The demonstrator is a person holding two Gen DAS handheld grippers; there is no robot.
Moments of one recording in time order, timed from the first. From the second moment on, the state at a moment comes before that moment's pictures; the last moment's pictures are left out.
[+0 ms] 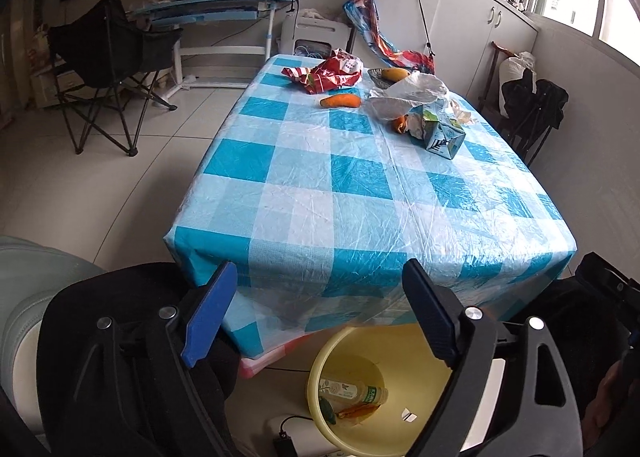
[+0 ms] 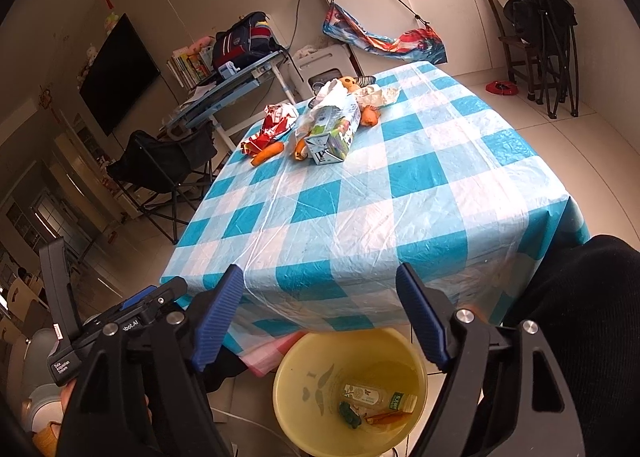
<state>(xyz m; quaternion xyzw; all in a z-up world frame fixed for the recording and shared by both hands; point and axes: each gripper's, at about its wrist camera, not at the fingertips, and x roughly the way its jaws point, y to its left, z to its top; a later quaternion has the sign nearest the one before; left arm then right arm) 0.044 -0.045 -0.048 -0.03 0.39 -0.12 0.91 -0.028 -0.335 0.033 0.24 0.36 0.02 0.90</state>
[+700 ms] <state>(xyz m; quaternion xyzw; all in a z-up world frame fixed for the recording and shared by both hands) 0.041 -0.037 -0.042 -0.03 0.37 -0.09 0.93 -0.028 -0.336 0.035 0.23 0.36 0.02 0.90</state>
